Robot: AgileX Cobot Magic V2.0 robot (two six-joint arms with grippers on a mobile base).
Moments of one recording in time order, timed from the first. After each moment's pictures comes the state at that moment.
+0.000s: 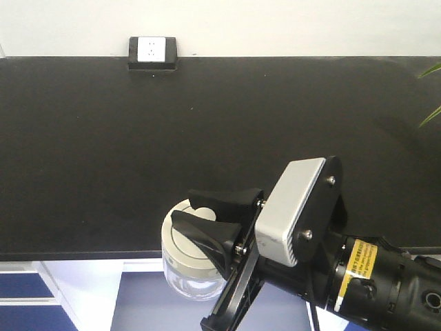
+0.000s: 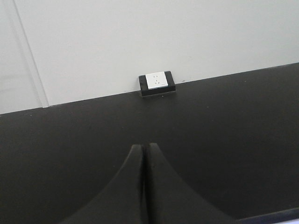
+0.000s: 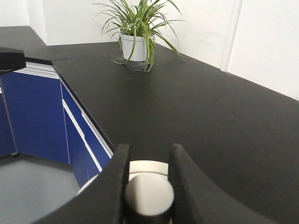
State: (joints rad) left arm -0.02 0.00 -0.30 -0.05 0.44 0.12; right arm 0.89 1.14 -0.60 -0.37 -0.38 0.25
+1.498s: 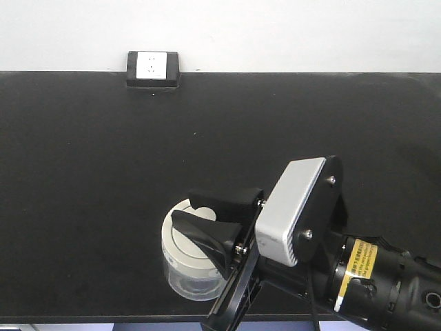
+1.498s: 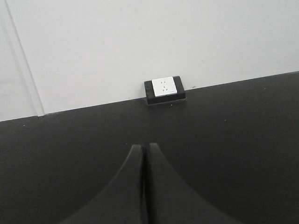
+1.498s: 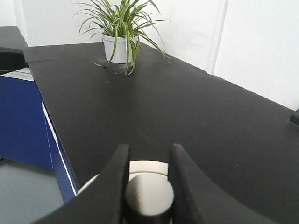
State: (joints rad) left arm -0.02 0.00 -0.30 -0.05 0.44 0.12; right arm 0.89 1.14 -0.60 -0.37 -0.38 0.25
